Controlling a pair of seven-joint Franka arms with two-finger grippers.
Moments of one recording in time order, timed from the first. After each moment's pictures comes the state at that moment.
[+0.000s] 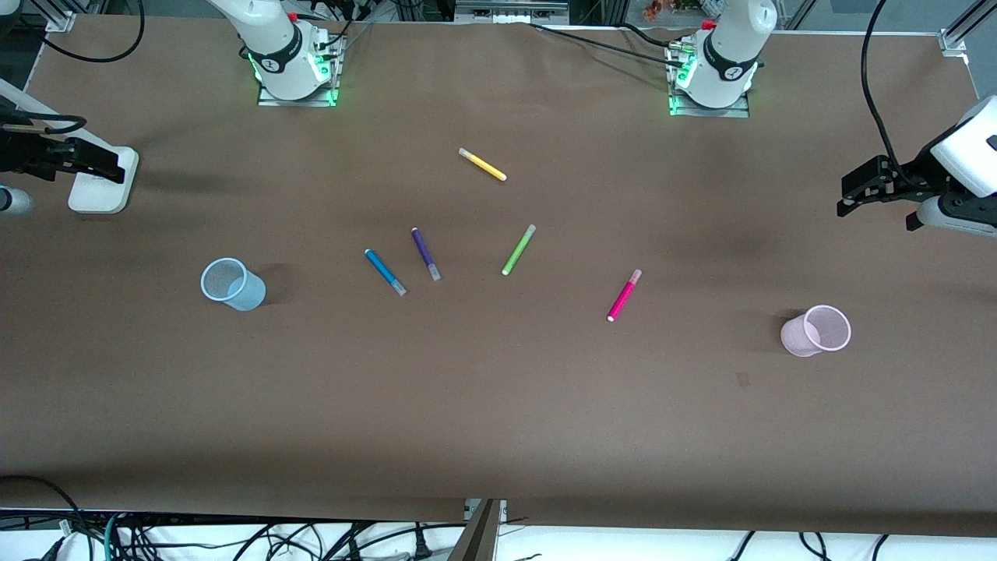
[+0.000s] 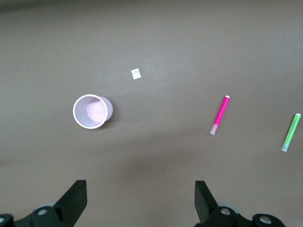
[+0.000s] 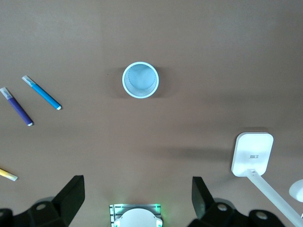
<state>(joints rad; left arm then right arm) -0.02 0.04 0.01 -1.58 -0.04 1.63 0.17 0.01 0.07 -0.06 -1.51 -0.04 1.41 -0.03</state>
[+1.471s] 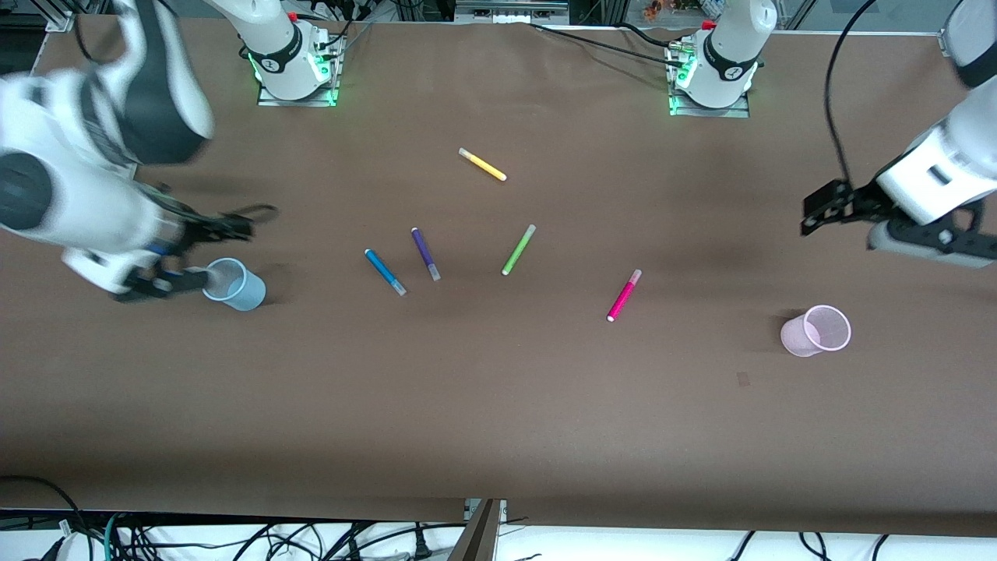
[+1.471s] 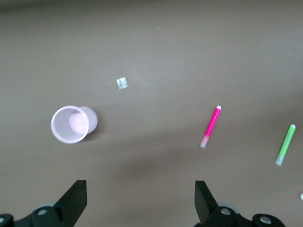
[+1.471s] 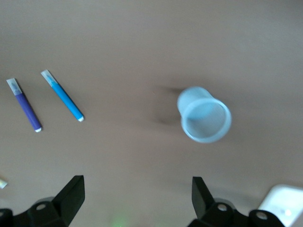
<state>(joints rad) 0.03 0.12 -0.12 -1.63 -0.04 1.77 0.08 0.24 0.36 -0.04 -1.52 -0.03 1.61 -0.03</state>
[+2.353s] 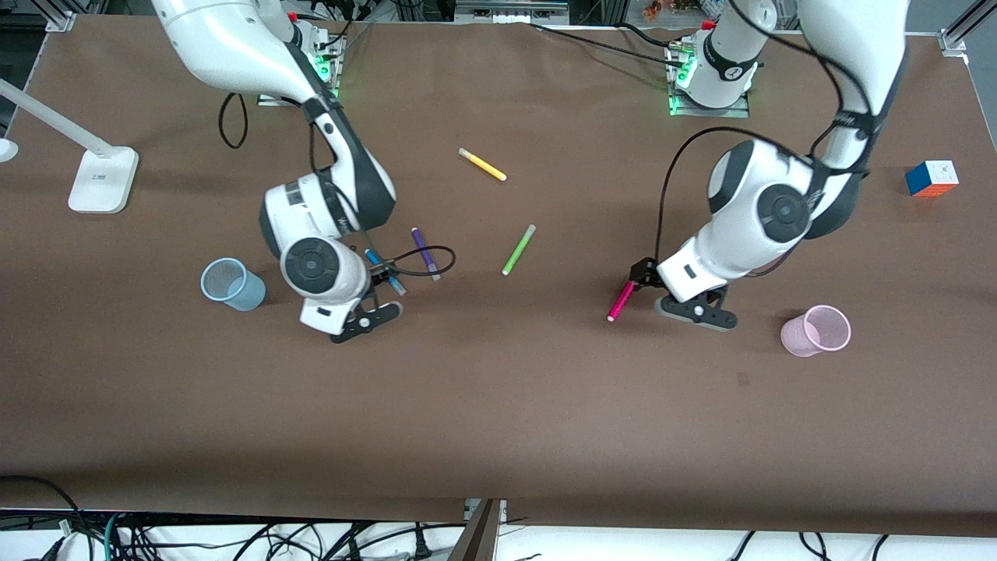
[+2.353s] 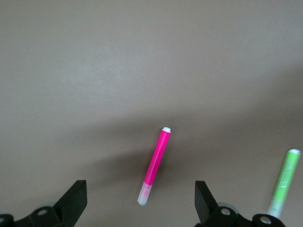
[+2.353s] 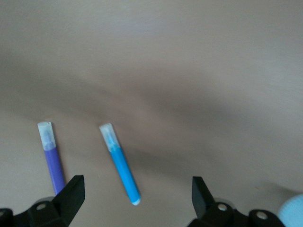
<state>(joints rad) -0.04 0.43 -0.31 -1.88 -0.02 2.31 -0.08 0.48 0.67 -0.03 -1.51 0.01 1.94 -0.03</state>
